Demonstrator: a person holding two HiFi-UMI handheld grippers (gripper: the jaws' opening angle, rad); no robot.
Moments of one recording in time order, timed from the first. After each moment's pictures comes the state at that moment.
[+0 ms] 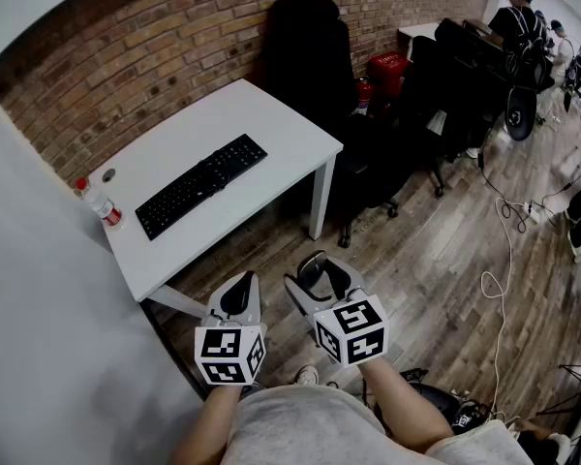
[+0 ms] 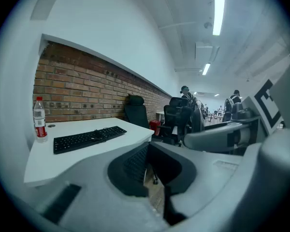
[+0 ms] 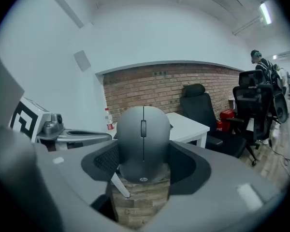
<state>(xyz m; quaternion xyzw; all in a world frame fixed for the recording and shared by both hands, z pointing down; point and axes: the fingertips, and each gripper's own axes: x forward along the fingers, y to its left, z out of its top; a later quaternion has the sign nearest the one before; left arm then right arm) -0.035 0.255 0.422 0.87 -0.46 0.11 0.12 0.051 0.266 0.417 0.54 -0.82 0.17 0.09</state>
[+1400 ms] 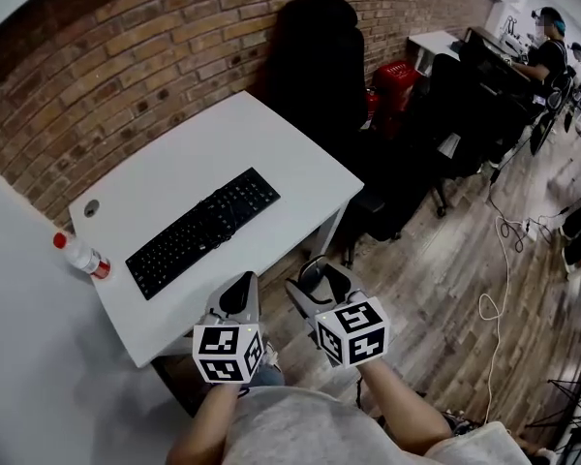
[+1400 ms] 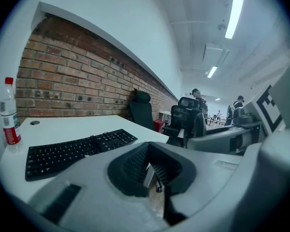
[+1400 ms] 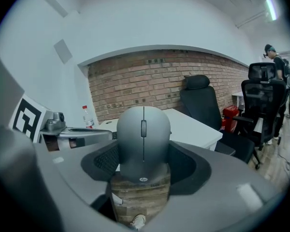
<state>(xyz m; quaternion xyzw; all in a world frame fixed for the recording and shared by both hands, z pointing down) -0.041 0.058 0.443 0.87 -0.44 0.10 0.16 0.046 0.076 0.440 0.54 -0.81 0.19 0.12</state>
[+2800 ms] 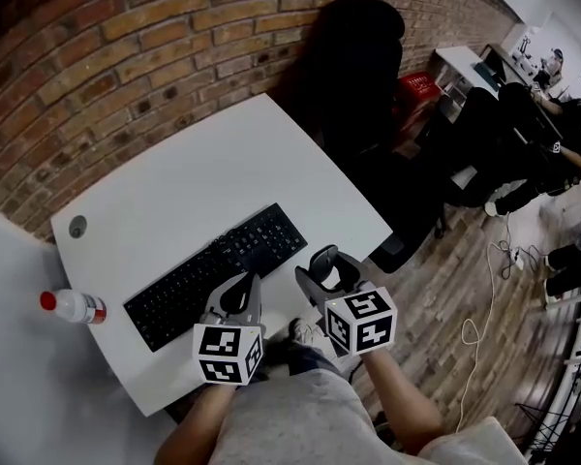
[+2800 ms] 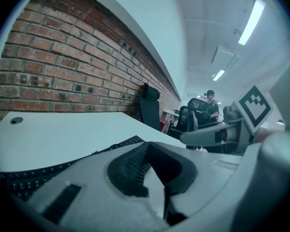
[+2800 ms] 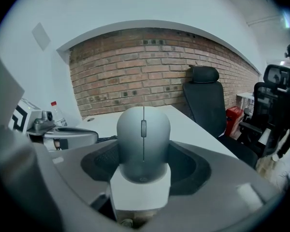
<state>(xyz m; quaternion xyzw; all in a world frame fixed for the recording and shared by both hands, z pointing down) -0.071 -0.106 0.463 0.87 -0.43 0.10 0.21 0.037 -0.112 0.457 0.55 -0.79 0.21 0.19</state>
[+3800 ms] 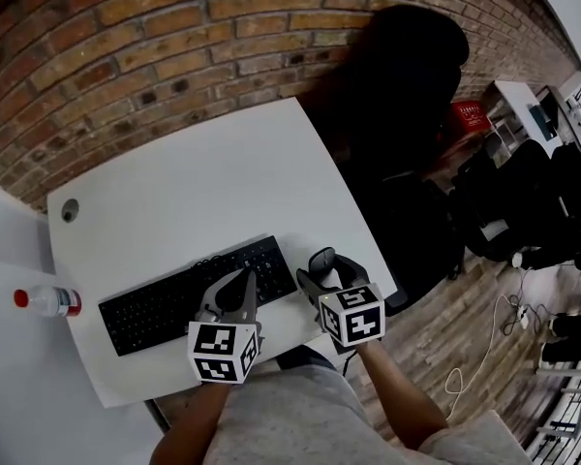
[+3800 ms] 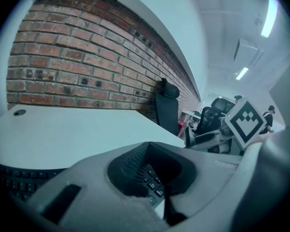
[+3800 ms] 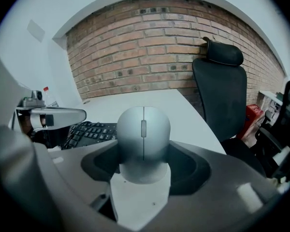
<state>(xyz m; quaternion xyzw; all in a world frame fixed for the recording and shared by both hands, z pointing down) -0.027 -0.205 0.493 0.81 -0.53 0.10 0.24 0.095 -0.231 0.534 0.45 -0.81 0.23 0.29</state>
